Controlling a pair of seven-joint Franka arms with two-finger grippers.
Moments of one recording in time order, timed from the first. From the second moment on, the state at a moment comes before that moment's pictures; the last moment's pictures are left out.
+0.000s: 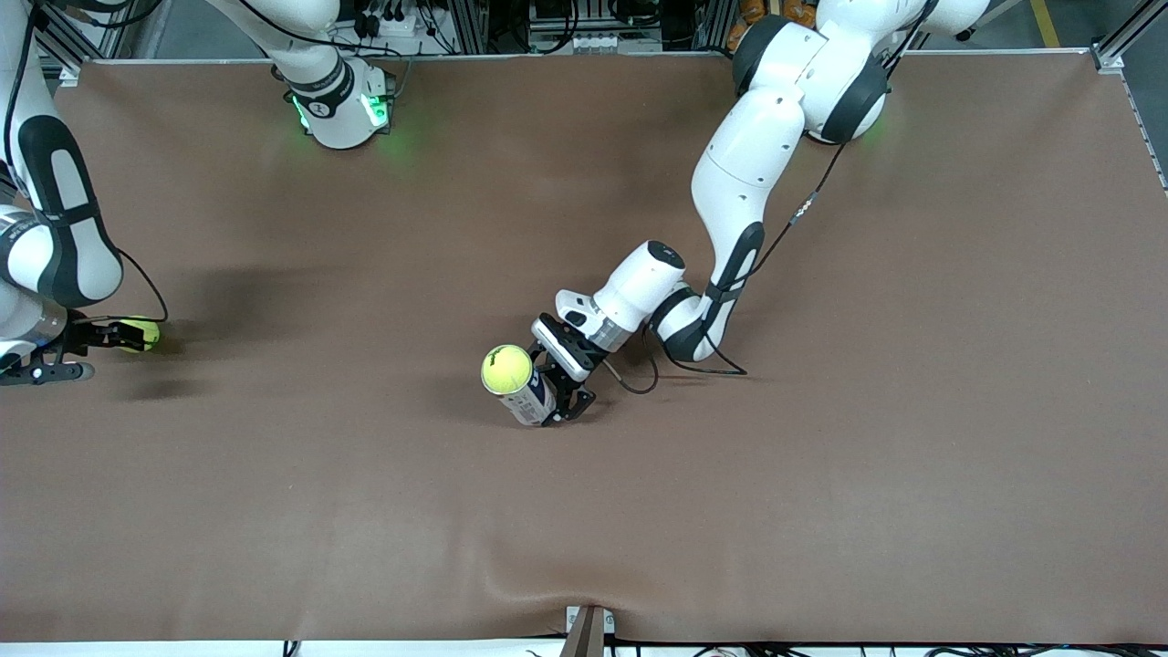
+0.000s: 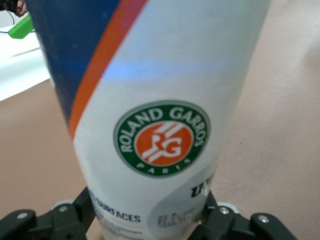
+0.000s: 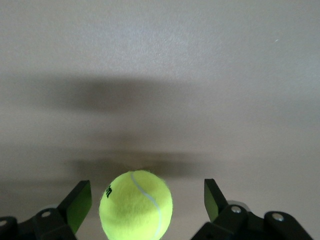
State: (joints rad) left arm -0.71 1.18 -0.01 -1.33 0.30 3.54 -0.14; right arm -0.36 0.51 -0.16 -1.93 -0.12 2.43 -0.54
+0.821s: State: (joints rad) left arm -0.71 1.18 -0.01 -1.33 0.30 3.54 -0.14; right arm -0.42 0.53 -0.15 -1.96 -0.11 2.49 -0.43
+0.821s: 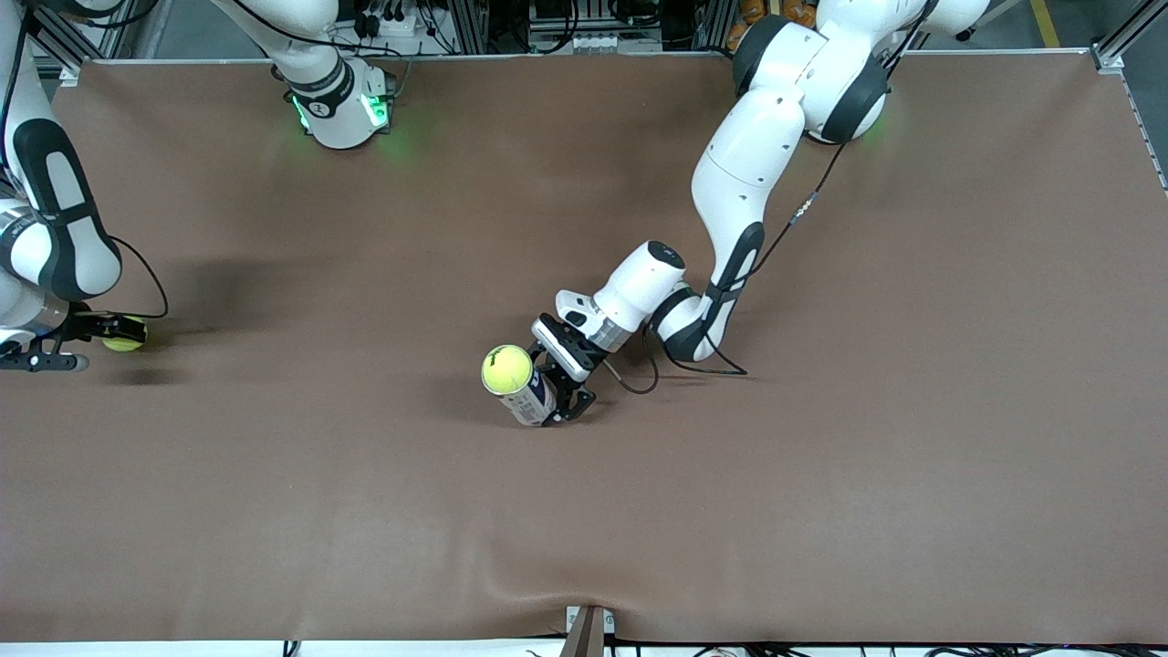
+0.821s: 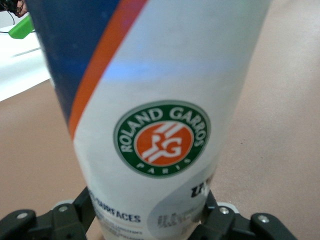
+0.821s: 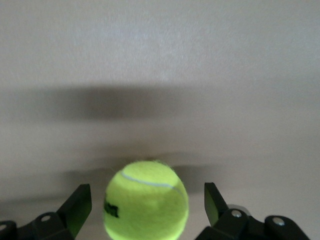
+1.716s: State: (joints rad) left arm -0.71 1.18 -0.01 -1.32 0.30 3.54 -0.14; right arm -0.42 0.53 -0.14 -1.98 -0.11 2.50 -0.36
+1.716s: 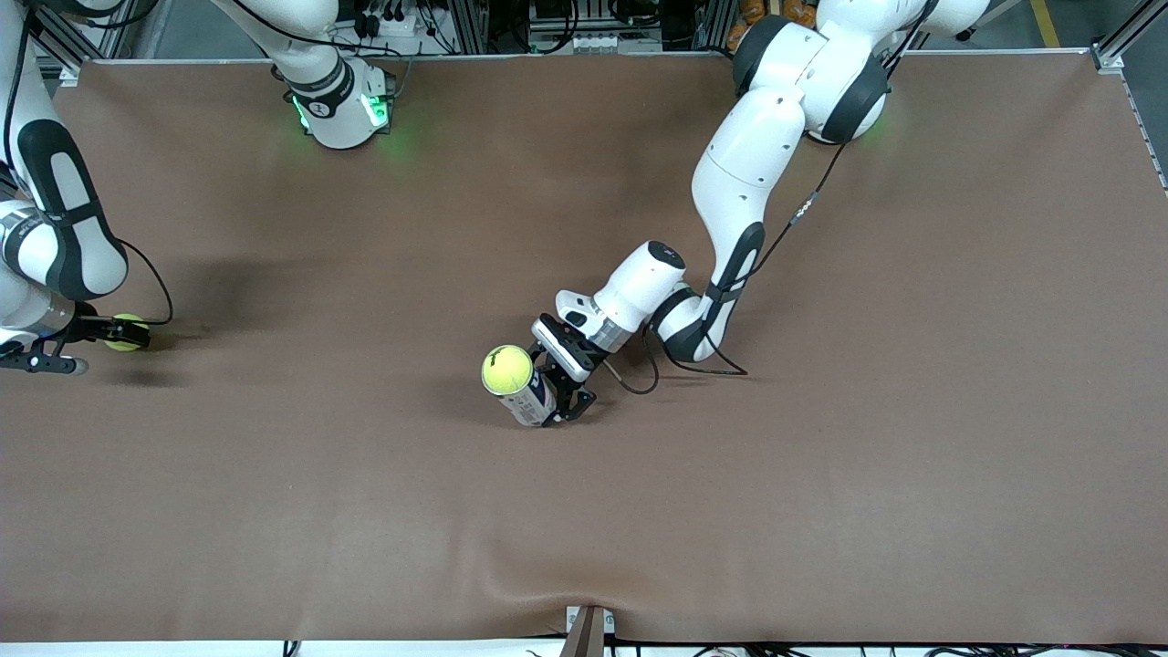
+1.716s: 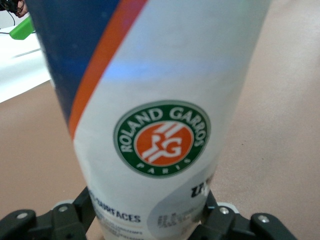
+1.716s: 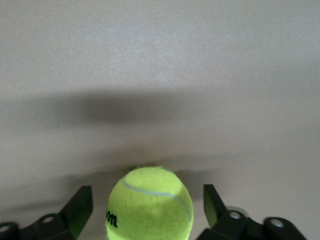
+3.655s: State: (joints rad) left arm -0.71 1.18 -0.02 -1.32 0.30 3.54 -0.14; right arm 0.28 0.35 -0.11 -1.34 0.00 1.43 0.47
